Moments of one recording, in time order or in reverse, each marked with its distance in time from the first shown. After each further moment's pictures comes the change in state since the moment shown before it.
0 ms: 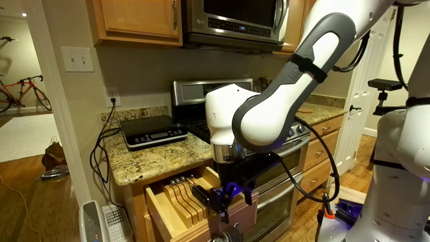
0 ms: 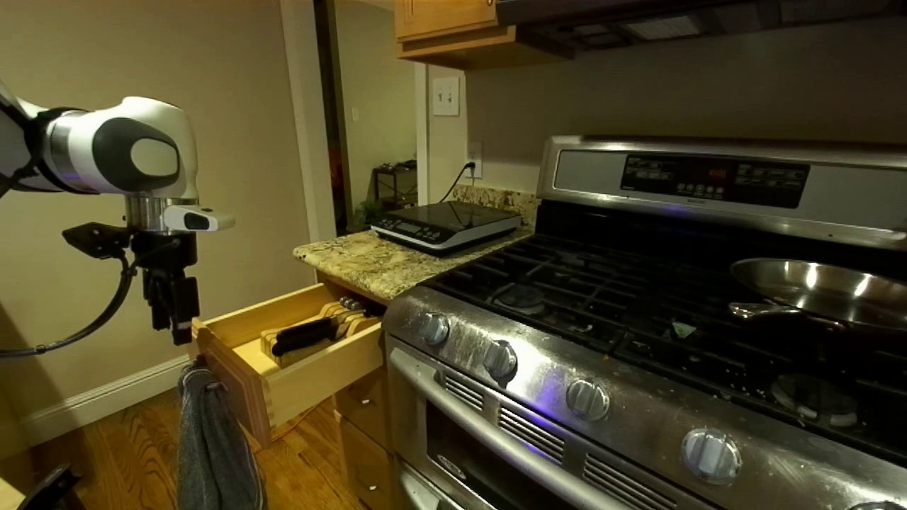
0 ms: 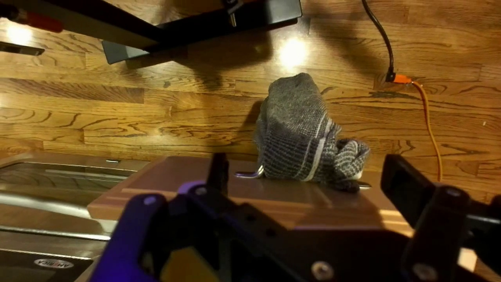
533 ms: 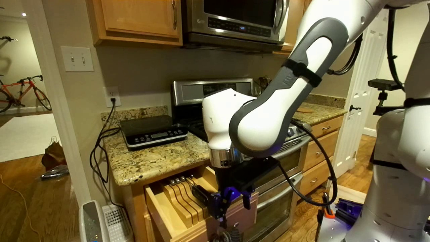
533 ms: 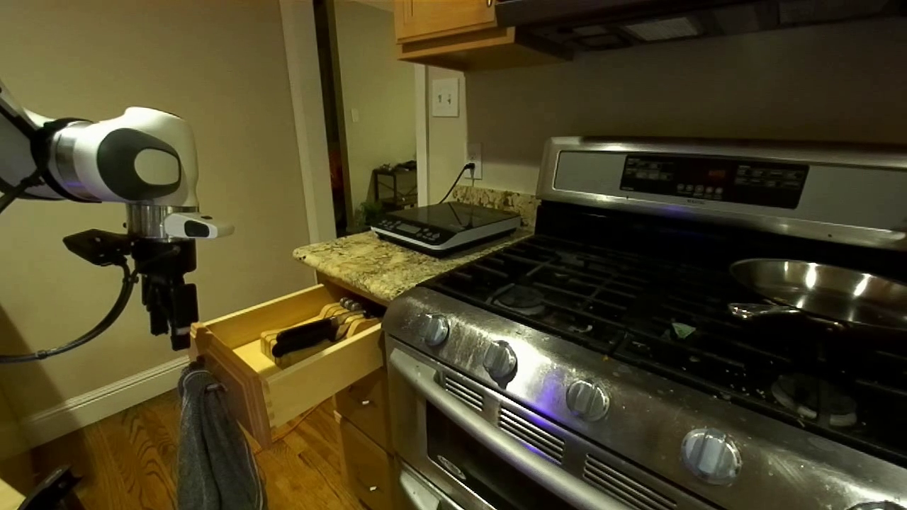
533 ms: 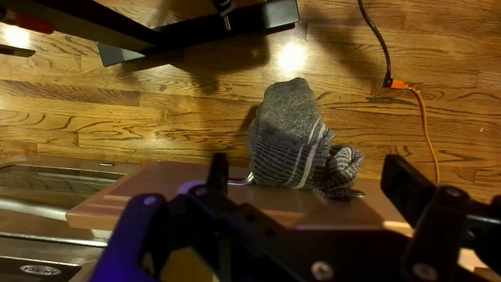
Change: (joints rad) arm 0.017 0.041 -0.006 0.015 0.000 0.018 0.000
